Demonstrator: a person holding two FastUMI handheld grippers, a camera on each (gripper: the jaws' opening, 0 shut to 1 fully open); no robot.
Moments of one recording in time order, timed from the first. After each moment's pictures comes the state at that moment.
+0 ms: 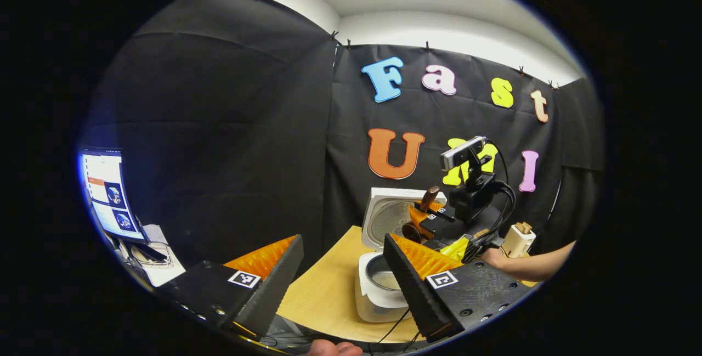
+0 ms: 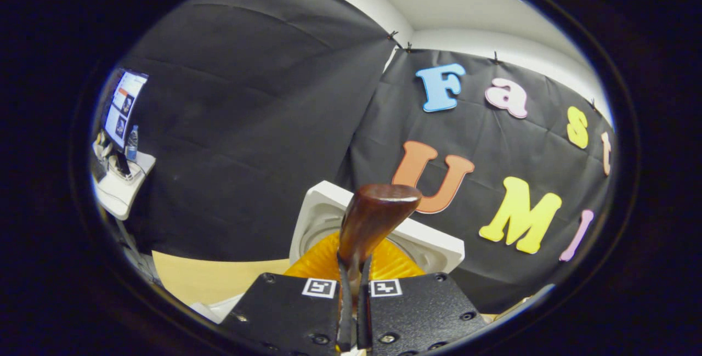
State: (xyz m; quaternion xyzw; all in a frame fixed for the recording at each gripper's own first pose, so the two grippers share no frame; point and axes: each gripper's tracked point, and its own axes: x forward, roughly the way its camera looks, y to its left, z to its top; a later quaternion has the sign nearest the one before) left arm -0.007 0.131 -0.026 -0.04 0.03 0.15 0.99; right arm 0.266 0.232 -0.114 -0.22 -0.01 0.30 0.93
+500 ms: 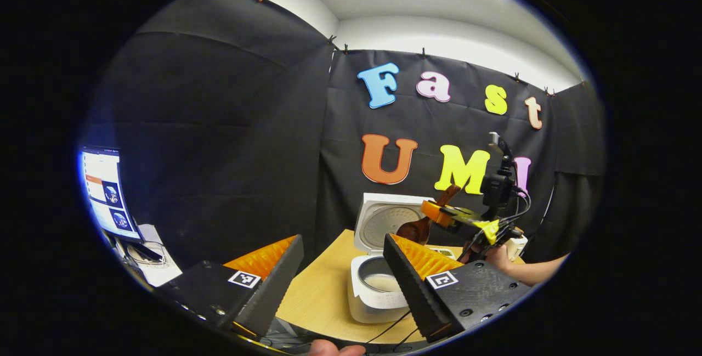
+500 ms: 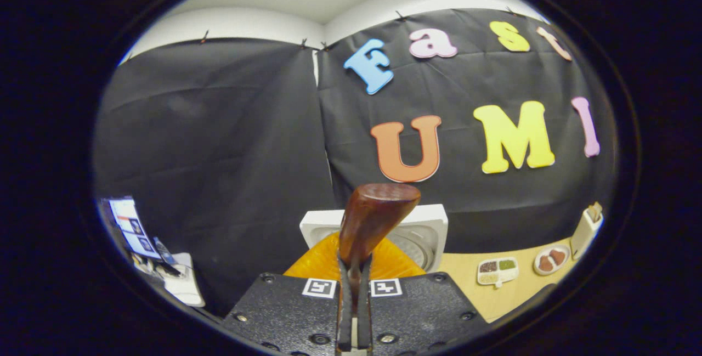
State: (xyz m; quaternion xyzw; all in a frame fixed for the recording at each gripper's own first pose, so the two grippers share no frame) left arm -0.010 0.110 -0.016 -0.05 0.02 0.12 0.99; right arm 0.239 0.178 -0.064 0.07 0.07 0.28 0.95
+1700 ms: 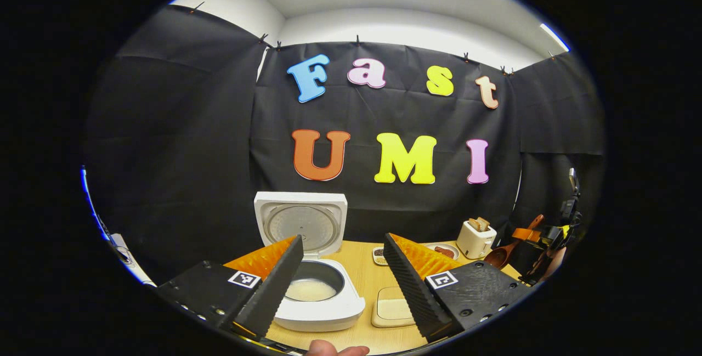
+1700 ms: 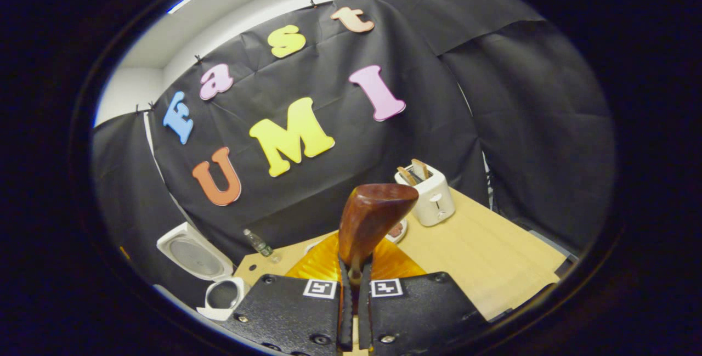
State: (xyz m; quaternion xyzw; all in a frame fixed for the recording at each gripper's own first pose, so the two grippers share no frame) left arm 0.079 -0.080 -0.023 0.01 0.02 0.03 1.00; right arm 0.200 -0.330 -0.129 0.20 0.11 -0.07 0.97
